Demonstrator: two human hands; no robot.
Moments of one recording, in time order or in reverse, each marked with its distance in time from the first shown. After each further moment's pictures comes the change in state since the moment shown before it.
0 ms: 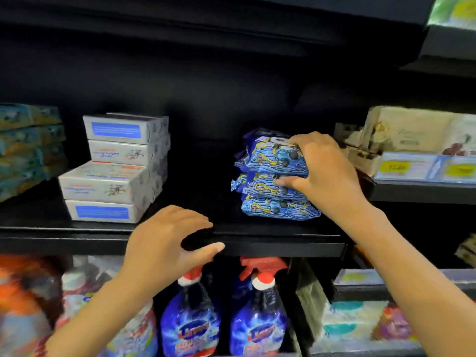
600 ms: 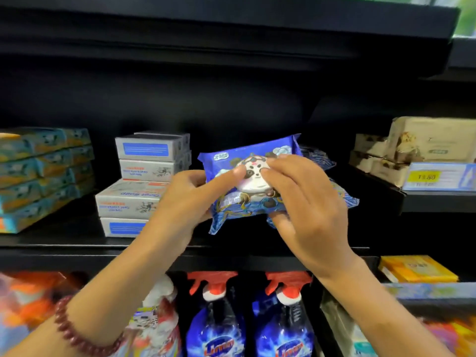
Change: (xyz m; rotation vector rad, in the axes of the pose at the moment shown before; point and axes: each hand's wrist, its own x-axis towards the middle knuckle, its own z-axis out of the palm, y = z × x) left_hand 0.057 0.019 -0.052 -1.148 -0.020 -0.455; right_hand -0.034 -0.077 0.016 0.139 0.610 -0.405
